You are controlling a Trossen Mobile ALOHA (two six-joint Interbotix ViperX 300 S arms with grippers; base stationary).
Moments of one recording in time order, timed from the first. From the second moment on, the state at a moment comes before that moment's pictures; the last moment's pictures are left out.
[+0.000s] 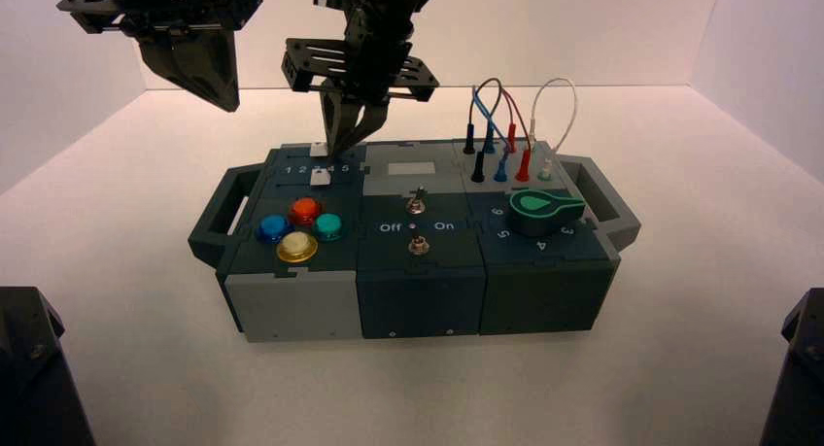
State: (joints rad) left arm -0.44 -0.39 0.94 -0.06 0.66 -0.07; right arm 0.82 0.37 0.33 0.35 0.49 0.02
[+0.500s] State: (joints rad) left arm -0.44 -0.40 0.94 -0.06 0.66 -0.07; right arm 0.80 0.36 0.34 0.35 0.50 0.02
